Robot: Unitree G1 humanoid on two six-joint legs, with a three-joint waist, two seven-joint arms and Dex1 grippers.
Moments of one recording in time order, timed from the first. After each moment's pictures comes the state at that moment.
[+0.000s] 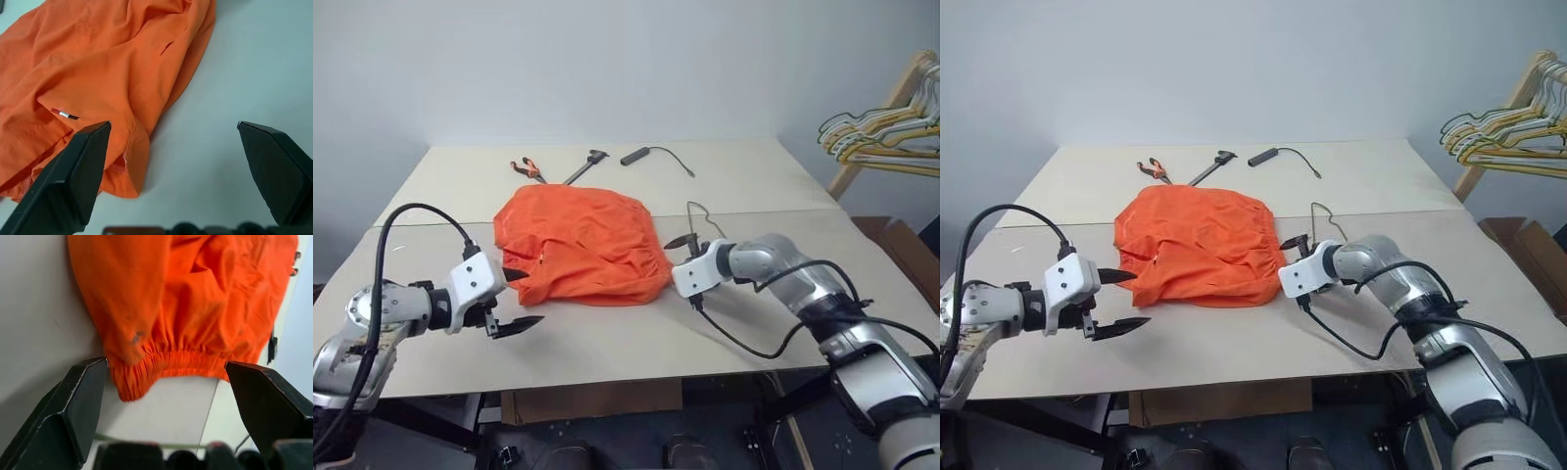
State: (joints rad) left arm -0.06 0.94 0.12 -0.27 -0.31 0.35 -1.05; right arm -0.83 -0.57 0.54 0.62 -0.55 -0.54 0.73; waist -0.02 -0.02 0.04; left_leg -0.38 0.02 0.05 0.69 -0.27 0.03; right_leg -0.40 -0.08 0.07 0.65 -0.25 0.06
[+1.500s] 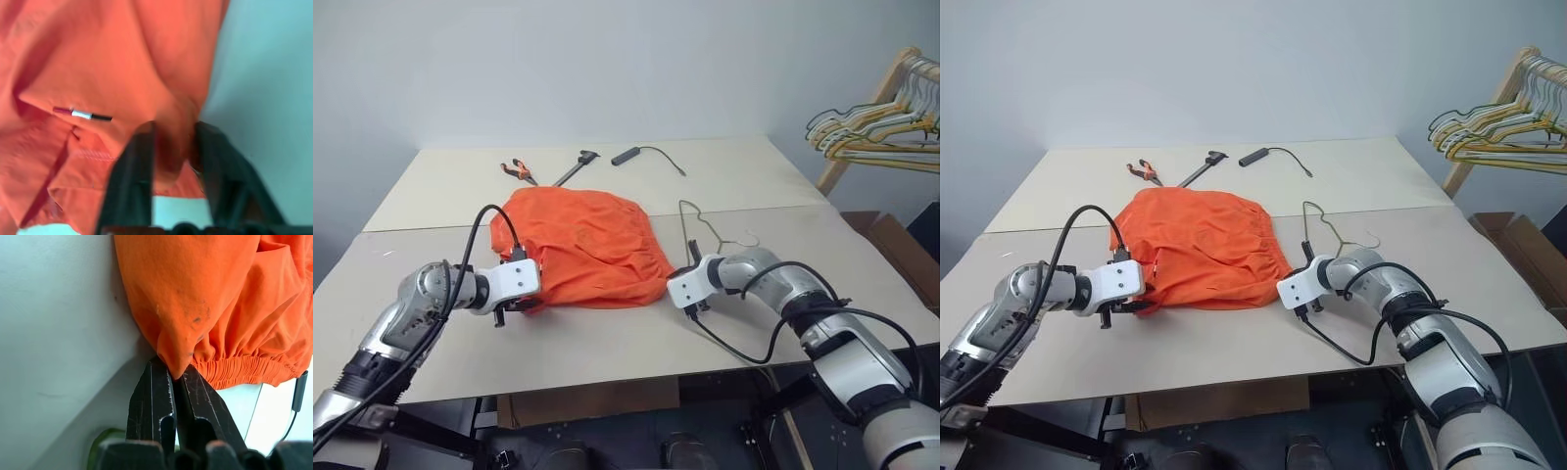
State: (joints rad) left arm -0.34 0.90 -0.19 0.01 0.05 0.20 -1.06; right arm -0.85 -0.54 0.57 0.79 -0.61 -0.60 0.67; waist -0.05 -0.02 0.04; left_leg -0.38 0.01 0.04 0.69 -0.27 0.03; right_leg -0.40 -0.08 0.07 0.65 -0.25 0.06
